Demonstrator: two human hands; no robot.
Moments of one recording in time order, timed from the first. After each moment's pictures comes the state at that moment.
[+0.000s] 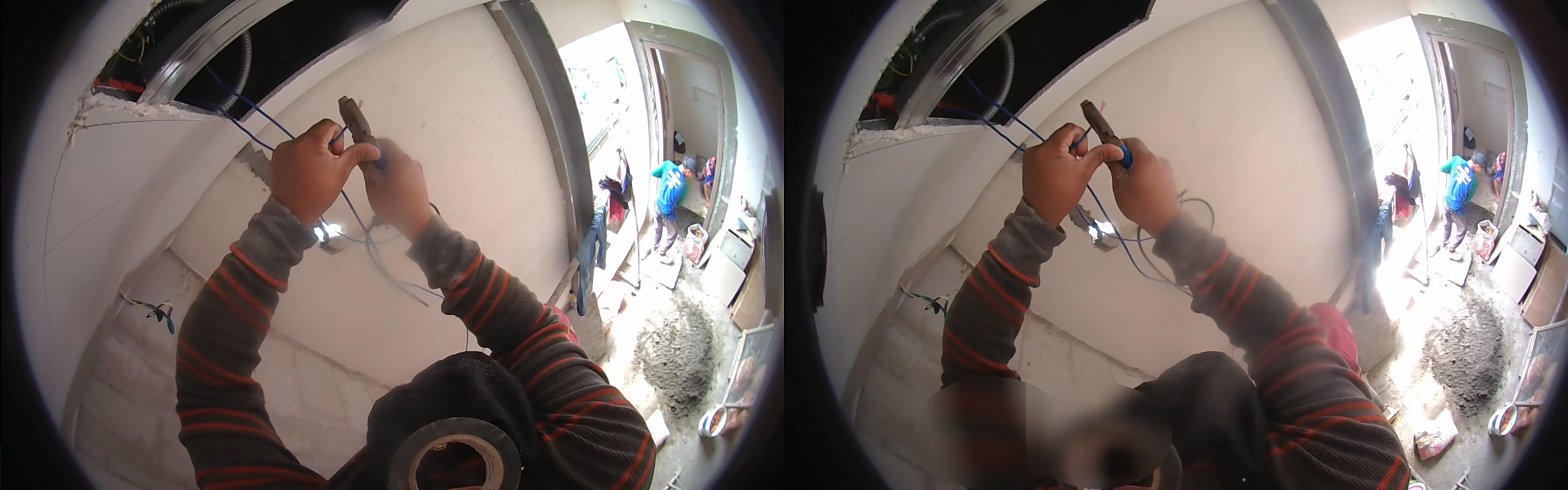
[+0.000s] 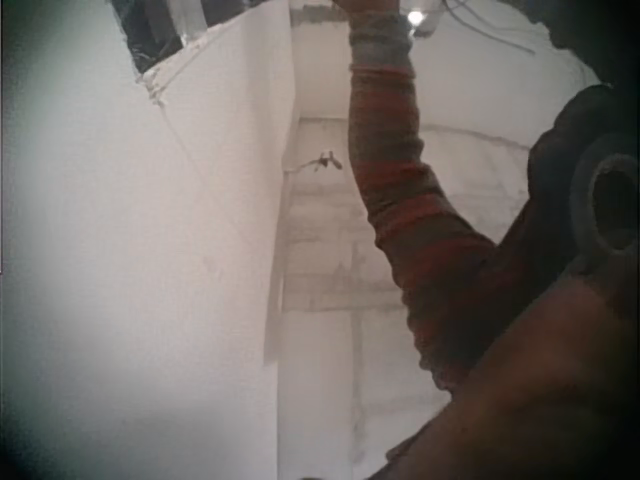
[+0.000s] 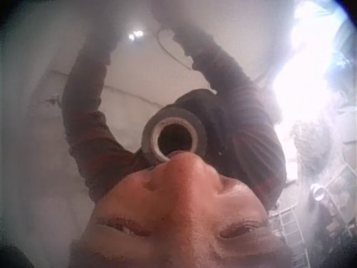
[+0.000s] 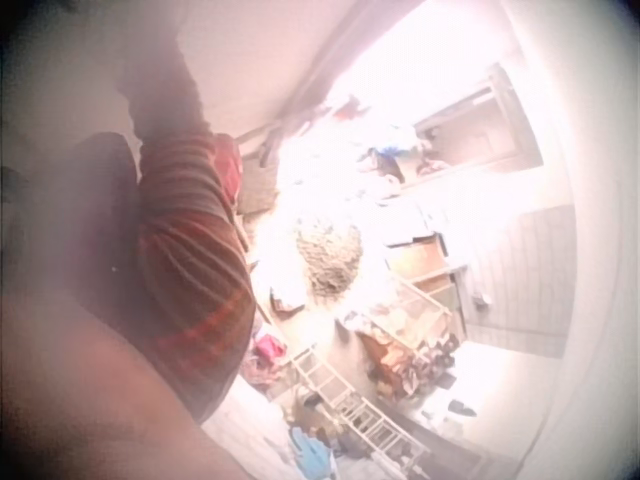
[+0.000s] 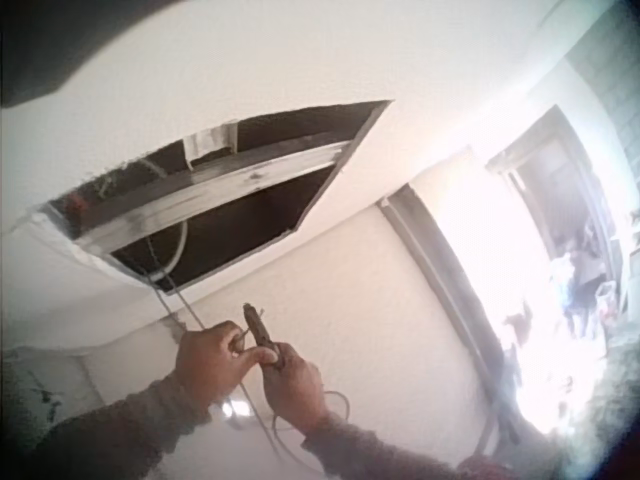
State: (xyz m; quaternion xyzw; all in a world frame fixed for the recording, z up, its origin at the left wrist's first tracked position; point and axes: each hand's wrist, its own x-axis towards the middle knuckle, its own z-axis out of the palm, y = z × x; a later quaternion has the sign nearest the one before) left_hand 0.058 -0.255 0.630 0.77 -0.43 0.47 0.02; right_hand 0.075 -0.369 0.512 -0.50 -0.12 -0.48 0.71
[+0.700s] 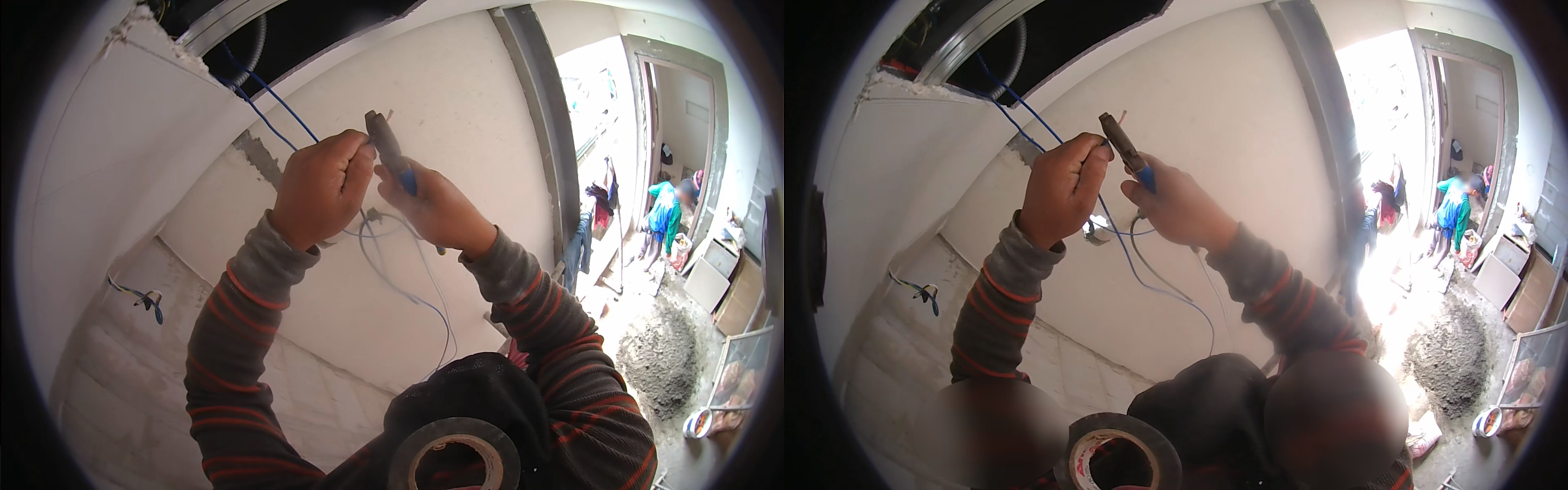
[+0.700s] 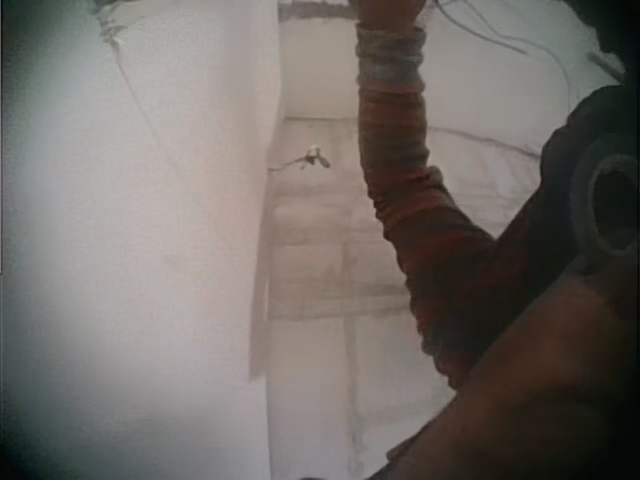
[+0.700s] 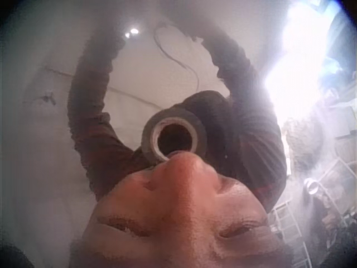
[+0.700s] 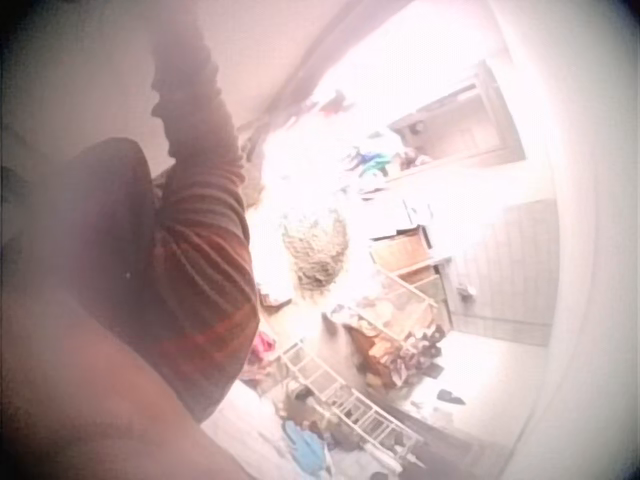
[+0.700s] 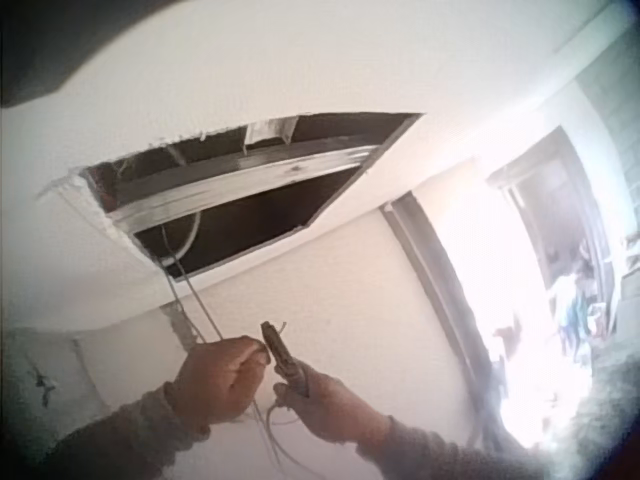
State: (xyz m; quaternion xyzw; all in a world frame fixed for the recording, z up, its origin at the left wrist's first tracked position) left_hand 0.027 -0.230 0.619 0.71 -0.60 0.36 0.12; right_hand -0.013 -0.407 0.491 -0.70 -0.19 -0.25 0.64
